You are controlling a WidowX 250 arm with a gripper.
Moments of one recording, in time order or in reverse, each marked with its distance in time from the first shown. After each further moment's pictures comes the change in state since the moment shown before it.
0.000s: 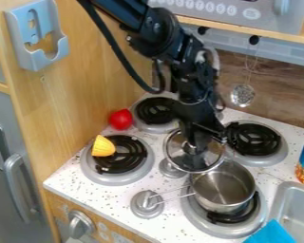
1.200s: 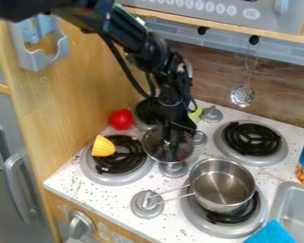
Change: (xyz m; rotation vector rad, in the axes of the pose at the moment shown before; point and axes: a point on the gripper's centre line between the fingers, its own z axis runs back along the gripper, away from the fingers) arm 0.011 0.069 -0.062 0.086 0.088 0.097
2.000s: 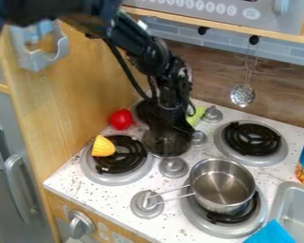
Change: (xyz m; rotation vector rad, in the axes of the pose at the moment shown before) arm 0.001 -0.017 0.001 0.014 0.013 -0.047
